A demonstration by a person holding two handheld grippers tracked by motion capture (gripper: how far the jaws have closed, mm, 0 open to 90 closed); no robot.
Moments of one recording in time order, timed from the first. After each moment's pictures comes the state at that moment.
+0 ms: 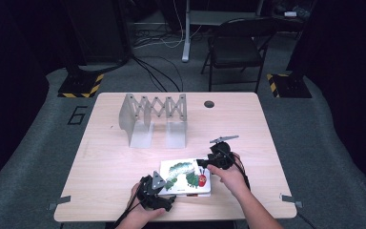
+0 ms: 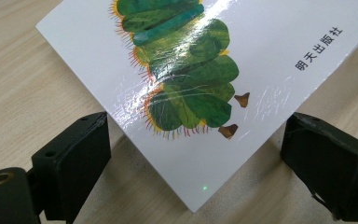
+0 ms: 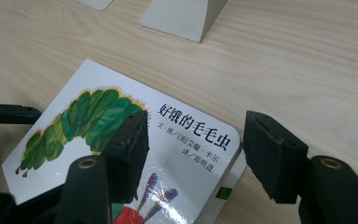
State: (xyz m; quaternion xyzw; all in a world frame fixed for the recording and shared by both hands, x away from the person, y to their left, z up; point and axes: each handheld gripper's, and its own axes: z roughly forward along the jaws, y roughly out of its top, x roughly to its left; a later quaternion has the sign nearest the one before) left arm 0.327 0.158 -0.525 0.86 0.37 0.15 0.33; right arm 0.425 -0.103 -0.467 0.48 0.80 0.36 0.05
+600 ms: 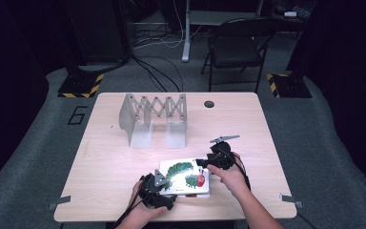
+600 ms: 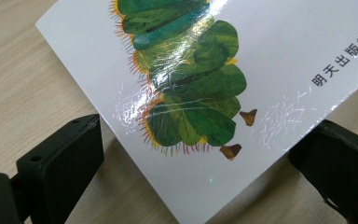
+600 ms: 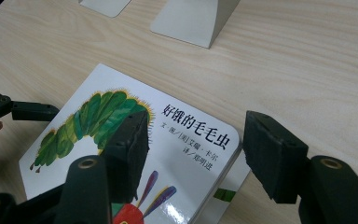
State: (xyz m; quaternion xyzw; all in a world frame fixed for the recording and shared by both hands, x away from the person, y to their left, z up) left arm 0.332 0.153 -0.524 0.86 0.38 0.15 0.31; right arm 0.420 -0.102 -0.459 0.47 0.80 0.37 0.05
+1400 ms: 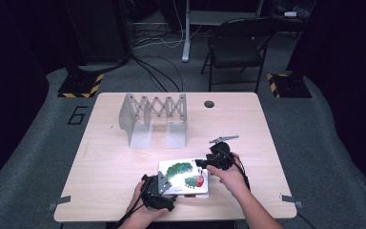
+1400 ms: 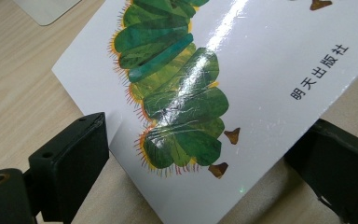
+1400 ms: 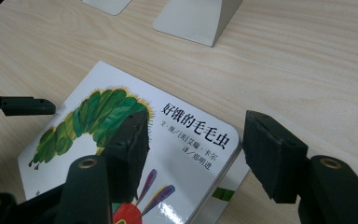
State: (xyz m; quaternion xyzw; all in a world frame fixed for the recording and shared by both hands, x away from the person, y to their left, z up) left arm 0.322 0.146 -0.520 0.87 0.33 0.22 0.31; right arm 0.420 -0.100 -0.461 0.48 0.80 0.37 0.04
